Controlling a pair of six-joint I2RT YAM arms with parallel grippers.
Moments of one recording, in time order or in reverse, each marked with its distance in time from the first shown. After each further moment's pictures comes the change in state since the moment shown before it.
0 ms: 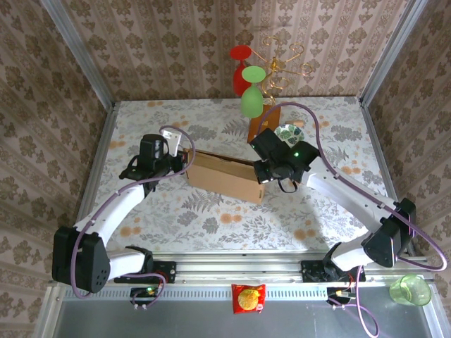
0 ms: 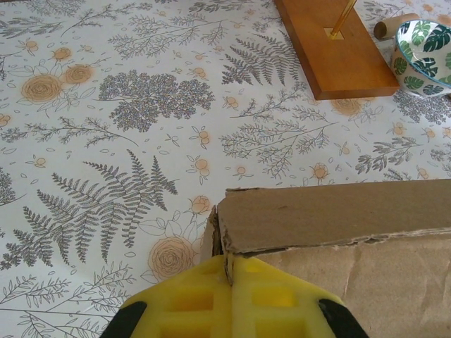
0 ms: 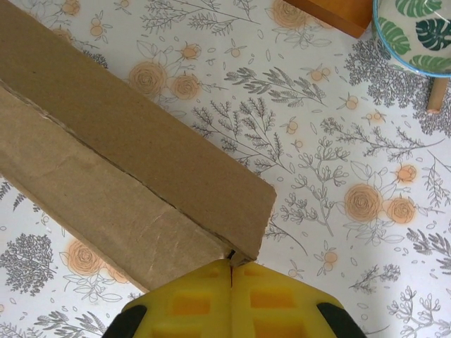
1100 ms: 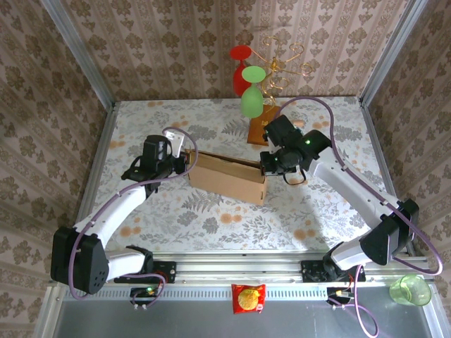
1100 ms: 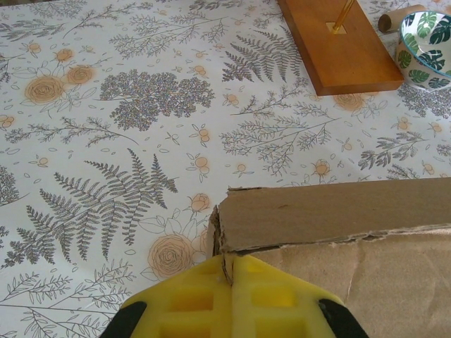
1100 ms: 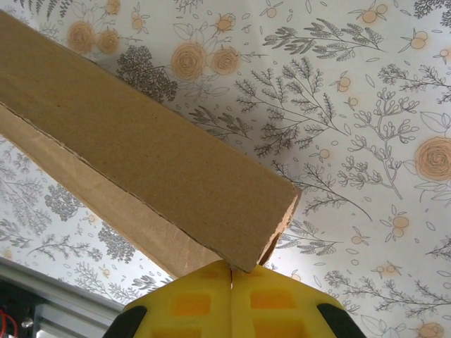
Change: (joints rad) left arm -0.041 -0.006 0.000 -0.011 -0.055 0.000; right arm -0.153 0.008 0.049 -0.051 -0.317 0.087
